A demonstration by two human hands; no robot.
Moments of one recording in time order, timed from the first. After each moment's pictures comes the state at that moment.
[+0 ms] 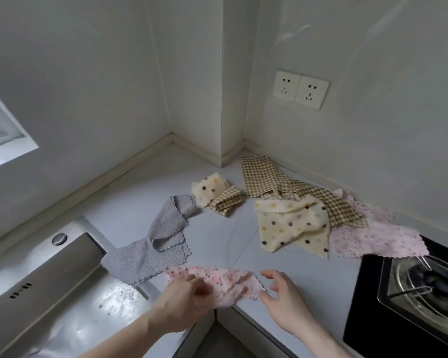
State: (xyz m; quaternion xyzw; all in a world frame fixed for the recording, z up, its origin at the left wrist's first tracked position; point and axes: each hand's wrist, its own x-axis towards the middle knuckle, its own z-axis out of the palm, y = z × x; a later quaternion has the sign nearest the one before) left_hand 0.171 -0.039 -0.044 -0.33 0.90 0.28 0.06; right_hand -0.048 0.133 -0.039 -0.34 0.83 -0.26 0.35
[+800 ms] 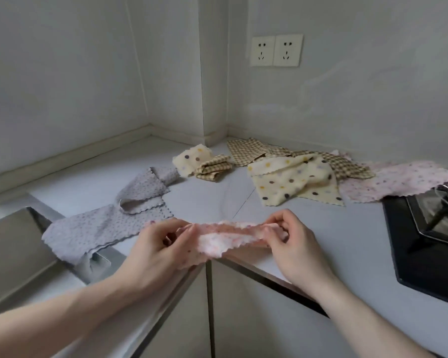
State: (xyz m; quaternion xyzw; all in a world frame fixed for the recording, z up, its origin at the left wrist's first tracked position) left_hand 0.164 -0.058 -0.156 -0.23 0.84 0.39 -0.29; right_hand -0.038 0.109 -0.159 -0.37 0.79 -0.47 0.09
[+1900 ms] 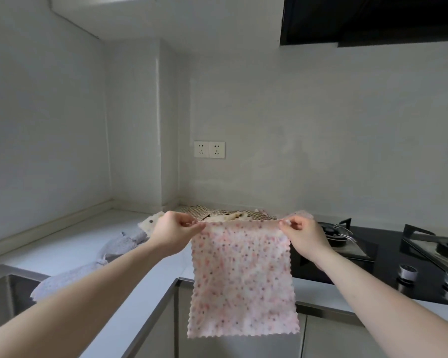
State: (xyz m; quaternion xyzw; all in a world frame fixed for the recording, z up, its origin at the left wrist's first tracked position) left_hand 0.162 0.018 -0.023 -0.17 0.87 0.33 -0.31; right_hand -0.013 0.283 -0.031 -0.26 0.82 -0.51 -0.08
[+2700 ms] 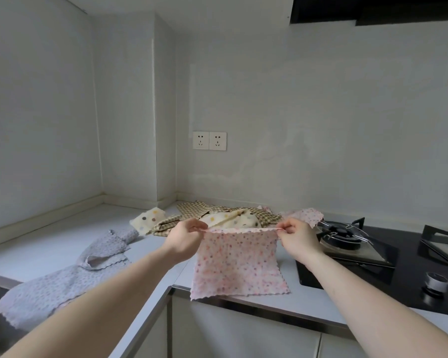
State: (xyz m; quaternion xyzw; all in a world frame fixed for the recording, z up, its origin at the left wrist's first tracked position) left_hand 0.083 -0.011 -0.069 -0.20 0.85 0.43 -0.23; right_hand -0.087 0.222 -0.073 -0.21 0.83 -0.52 -0.06
